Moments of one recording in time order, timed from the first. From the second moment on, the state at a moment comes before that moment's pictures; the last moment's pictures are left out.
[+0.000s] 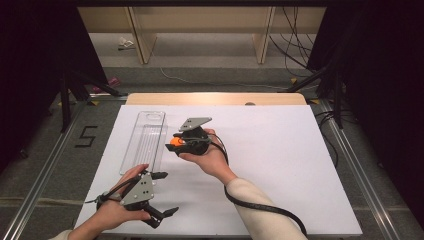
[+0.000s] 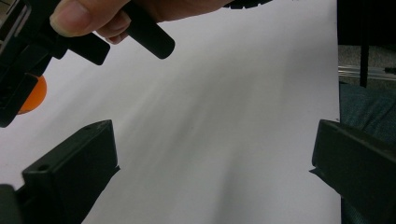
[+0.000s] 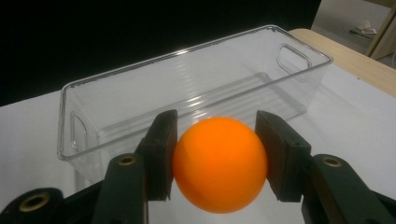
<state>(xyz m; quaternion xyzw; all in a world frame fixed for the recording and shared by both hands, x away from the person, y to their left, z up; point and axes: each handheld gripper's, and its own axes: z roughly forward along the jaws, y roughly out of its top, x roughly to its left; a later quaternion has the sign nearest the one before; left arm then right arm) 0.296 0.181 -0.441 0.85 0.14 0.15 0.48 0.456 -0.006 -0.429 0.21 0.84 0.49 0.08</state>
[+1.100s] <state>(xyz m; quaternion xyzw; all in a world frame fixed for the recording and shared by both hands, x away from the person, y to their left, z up) 0.296 0.180 -0.441 0.85 0.14 0.15 0.48 0.464 0.014 -0.424 0.20 0.84 0.49 0.07</state>
